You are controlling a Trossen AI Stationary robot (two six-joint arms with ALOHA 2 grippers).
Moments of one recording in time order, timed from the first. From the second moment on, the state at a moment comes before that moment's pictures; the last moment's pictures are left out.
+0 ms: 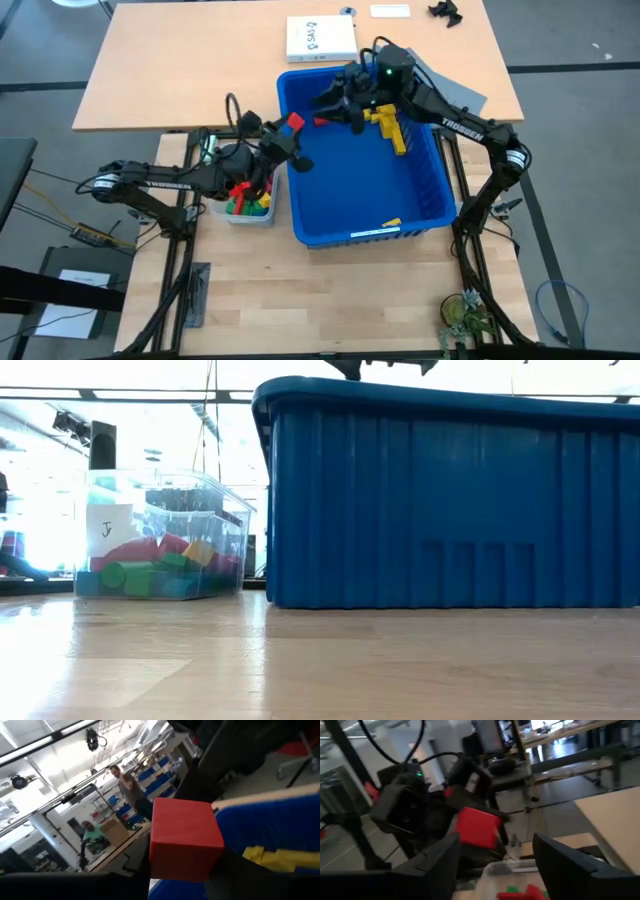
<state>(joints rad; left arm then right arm) 0.00 1.39 1.20 0.47 -1.01 0.80 -0.52 1.66 1.72 -0.07 -0.74 0.28</state>
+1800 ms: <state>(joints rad) 0.33 1.26 1.09 -0.96 -0.31 -0.50 -0.70 2.03 1.72 -0.36 -0.15 -0.70</state>
